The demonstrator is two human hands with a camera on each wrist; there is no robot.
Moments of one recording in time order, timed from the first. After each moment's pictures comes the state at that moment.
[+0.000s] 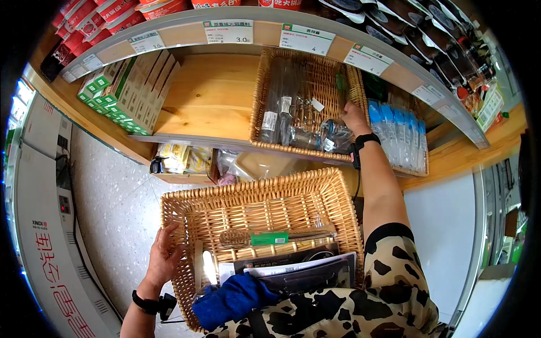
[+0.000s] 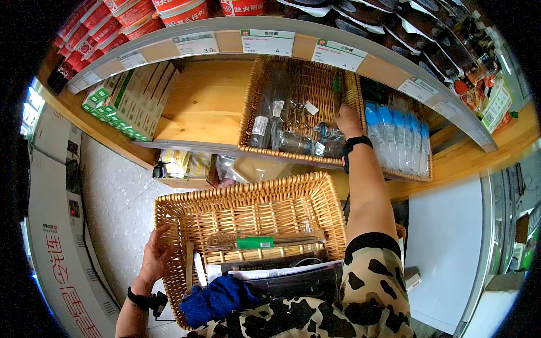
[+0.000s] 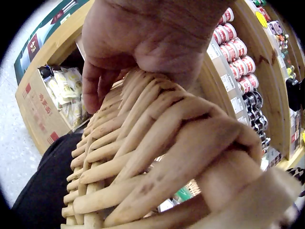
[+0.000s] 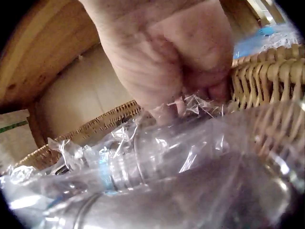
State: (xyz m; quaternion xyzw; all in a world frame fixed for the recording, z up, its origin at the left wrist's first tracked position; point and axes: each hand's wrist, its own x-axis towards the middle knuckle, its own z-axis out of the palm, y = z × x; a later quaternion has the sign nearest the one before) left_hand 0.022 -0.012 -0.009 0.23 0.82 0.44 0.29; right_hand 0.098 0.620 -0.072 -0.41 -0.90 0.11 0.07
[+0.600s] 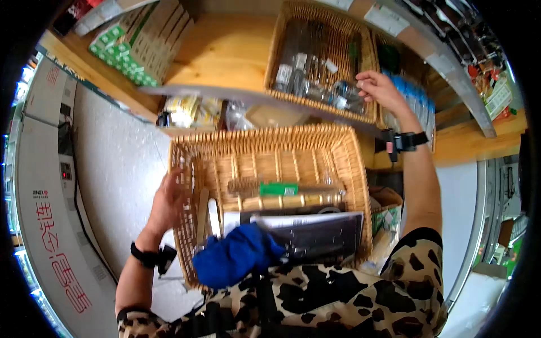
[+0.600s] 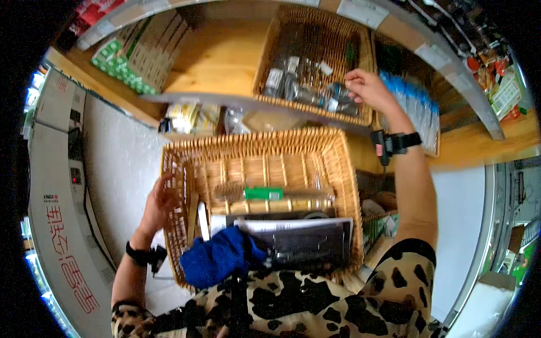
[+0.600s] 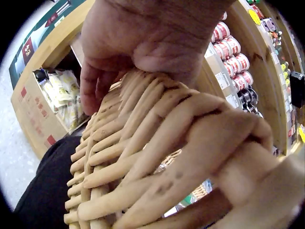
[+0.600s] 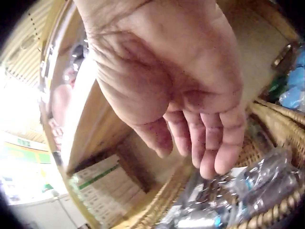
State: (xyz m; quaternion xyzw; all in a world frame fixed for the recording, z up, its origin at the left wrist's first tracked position) left_hand 0.015 -0.026 -0.033 0.25 0.82 0.44 0.27; right_hand 0.147 0.510 0.049 -0.29 -0.84 0.45 0.03
